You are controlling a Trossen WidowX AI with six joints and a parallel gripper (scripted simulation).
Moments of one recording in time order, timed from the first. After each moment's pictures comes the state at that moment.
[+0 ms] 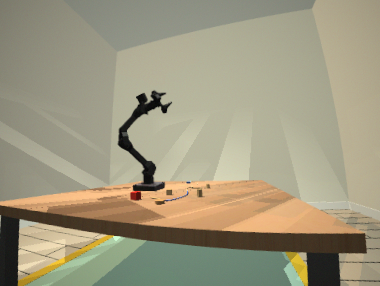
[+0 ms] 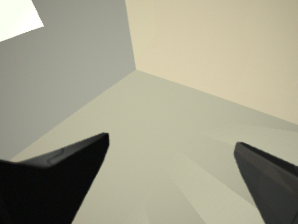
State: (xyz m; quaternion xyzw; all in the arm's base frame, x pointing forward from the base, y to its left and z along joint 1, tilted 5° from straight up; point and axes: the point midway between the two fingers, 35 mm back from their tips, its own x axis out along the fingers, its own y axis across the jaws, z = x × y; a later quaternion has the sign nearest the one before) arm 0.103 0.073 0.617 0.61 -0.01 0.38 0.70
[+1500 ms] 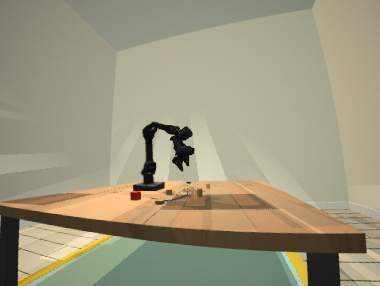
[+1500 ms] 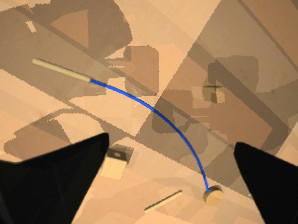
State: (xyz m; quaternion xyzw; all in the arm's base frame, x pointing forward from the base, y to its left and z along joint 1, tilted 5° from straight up) arm 0.319 -0.134 0.160 -0.38 0.55 0.13 0.73
